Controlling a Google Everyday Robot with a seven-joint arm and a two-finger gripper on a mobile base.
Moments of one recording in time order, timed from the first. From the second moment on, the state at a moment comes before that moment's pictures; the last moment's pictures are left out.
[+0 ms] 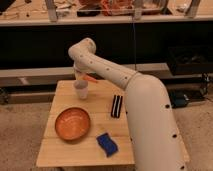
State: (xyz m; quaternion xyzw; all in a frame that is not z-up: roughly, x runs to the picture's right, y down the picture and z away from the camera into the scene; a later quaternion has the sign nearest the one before) arm -0.145 -0.077 0.887 0.07 -0.20 -0.96 0.17
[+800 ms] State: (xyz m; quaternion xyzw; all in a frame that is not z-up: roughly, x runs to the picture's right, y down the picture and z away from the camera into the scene) arm -0.156 -0.080 0.877 0.09 -0.21 -0.96 0.16
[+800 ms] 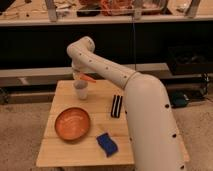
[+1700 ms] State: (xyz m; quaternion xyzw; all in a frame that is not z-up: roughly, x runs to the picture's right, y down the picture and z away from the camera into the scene) arm -0.156 -0.083 0.875 0.11 -0.22 -0.95 0.17
